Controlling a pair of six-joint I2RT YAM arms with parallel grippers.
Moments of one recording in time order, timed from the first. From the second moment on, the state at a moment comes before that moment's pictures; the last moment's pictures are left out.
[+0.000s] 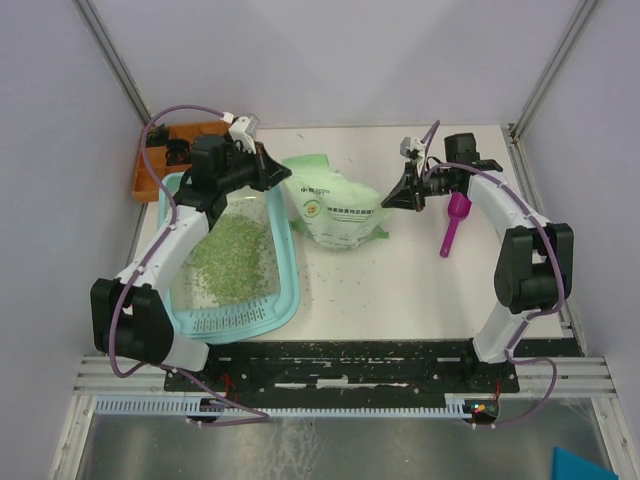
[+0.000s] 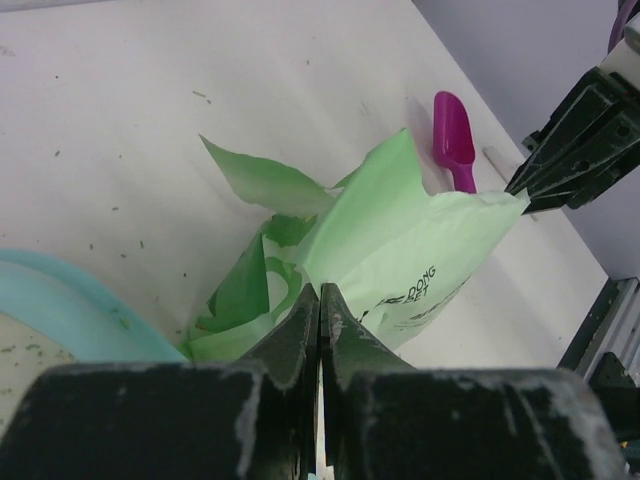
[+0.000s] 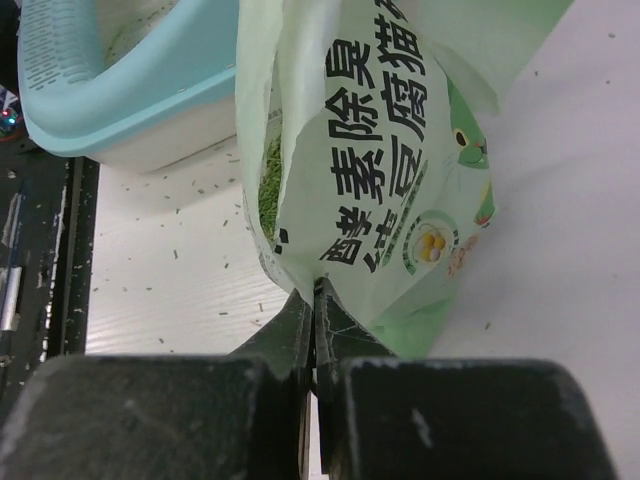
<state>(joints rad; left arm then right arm) -0.21 1.44 1.17 -0.02 0.58 -0.28 0.10 1.76 1.38 -0.58 -1.22 -0.73</state>
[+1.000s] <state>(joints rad) -0.22 1.52 1.40 -0.55 0.45 -0.11 0.07 2.09 1.74 -1.59 -1.23 -1.09</state>
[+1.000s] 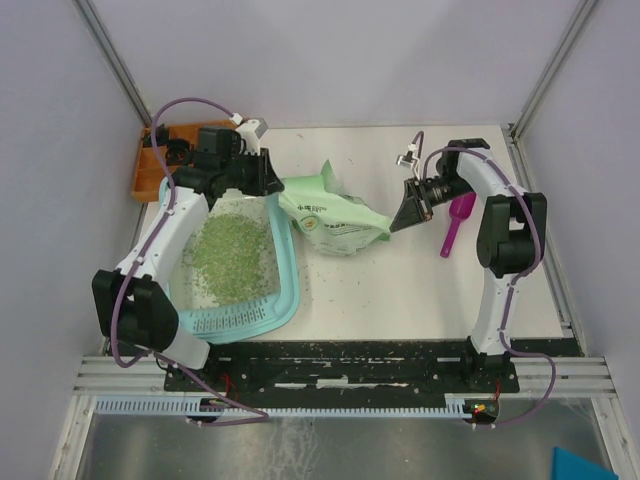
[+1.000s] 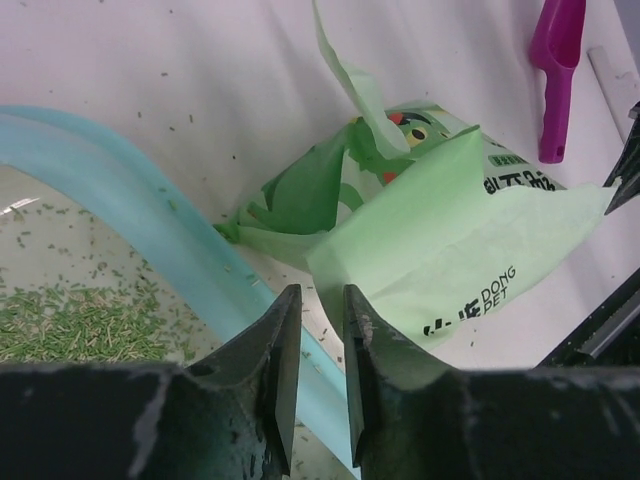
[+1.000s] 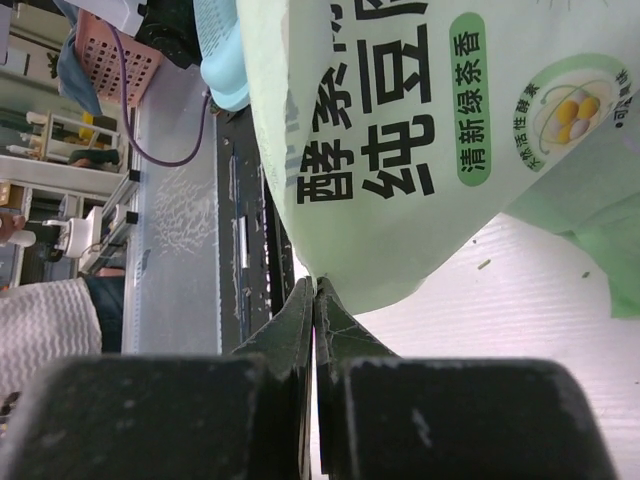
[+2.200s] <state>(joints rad) -0.89 1.29 1.14 -0.38 -0.25 0.72 0.13 2.14 1.81 -1.60 -1.10 -0.93</state>
